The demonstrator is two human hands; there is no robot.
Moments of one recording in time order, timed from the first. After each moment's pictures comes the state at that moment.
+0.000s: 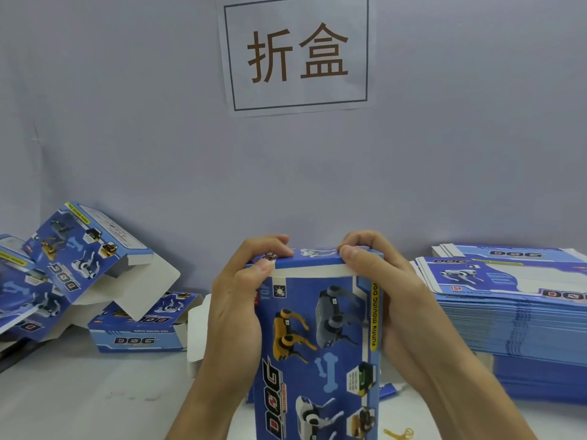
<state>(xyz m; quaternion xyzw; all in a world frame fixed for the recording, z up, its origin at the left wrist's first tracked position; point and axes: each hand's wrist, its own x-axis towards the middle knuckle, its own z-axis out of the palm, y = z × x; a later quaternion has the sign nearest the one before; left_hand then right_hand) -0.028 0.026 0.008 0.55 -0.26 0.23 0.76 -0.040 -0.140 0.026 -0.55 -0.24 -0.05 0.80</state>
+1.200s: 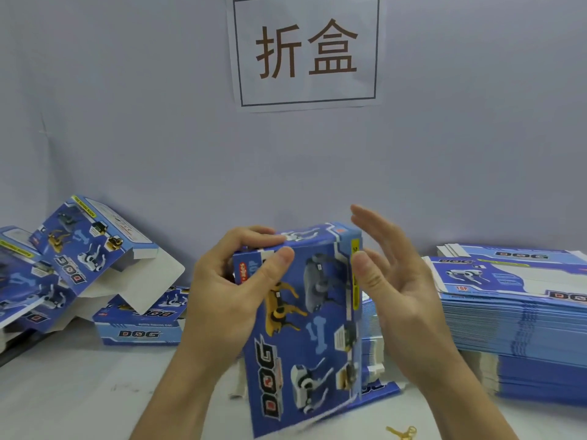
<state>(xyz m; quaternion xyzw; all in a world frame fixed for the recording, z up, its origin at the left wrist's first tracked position) -0.032 0.044 0.022 0.61 -0.24 0.31 0.68 -0.033 -0.133 0.010 -0.61 -0.30 -0.26 0.69</state>
